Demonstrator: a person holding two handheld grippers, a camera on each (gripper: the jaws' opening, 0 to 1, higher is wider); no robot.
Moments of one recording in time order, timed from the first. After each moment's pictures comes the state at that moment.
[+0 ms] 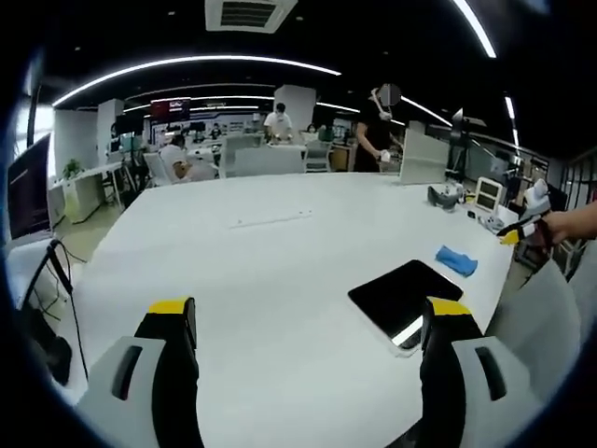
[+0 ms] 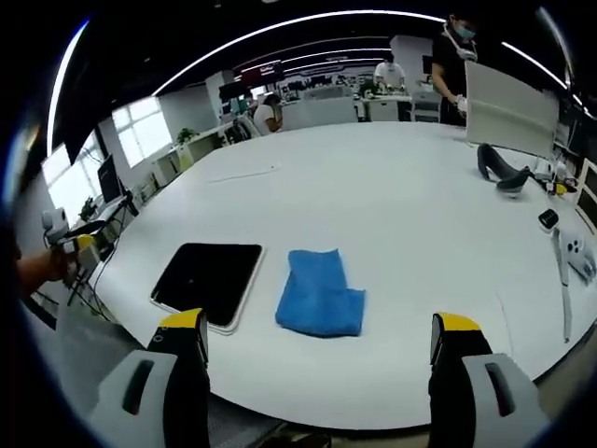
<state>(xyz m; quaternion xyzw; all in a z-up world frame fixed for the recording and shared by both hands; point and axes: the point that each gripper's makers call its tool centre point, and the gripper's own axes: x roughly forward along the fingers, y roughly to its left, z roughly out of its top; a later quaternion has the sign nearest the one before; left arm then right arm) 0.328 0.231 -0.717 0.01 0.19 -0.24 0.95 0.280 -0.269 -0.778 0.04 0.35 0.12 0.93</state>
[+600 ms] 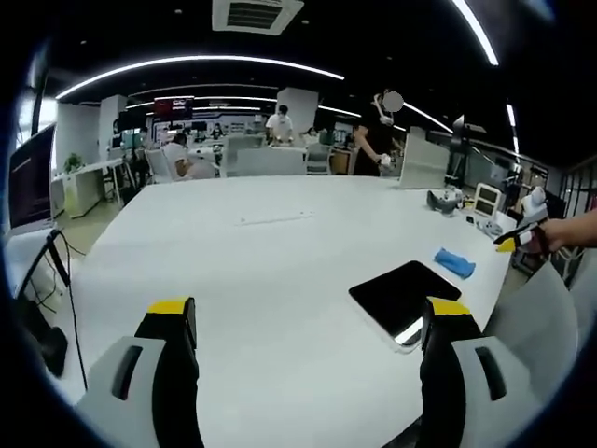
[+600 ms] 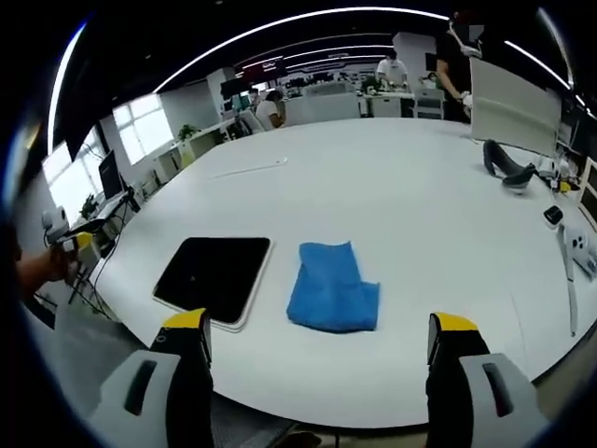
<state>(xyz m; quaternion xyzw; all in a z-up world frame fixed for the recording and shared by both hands) 0.328 0.242 -0.721 -0.01 0.18 -0.23 0.95 0.279 -0.253 -0.783 0.04 0.35 0.12 0.93</state>
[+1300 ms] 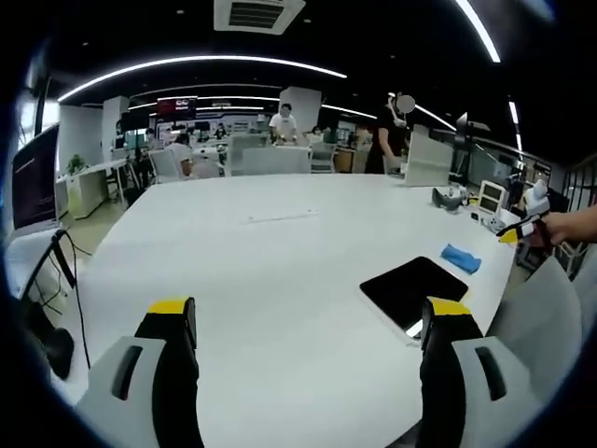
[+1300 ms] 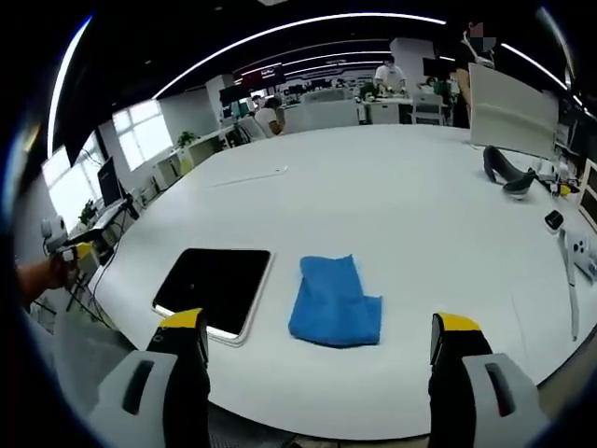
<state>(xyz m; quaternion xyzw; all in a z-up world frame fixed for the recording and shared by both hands) 0.327 0.257 -0.726 0.01 0.19 -0.23 0.95 0.292 -0.252 -0.783 0.04 0.34 0.11 0.93</state>
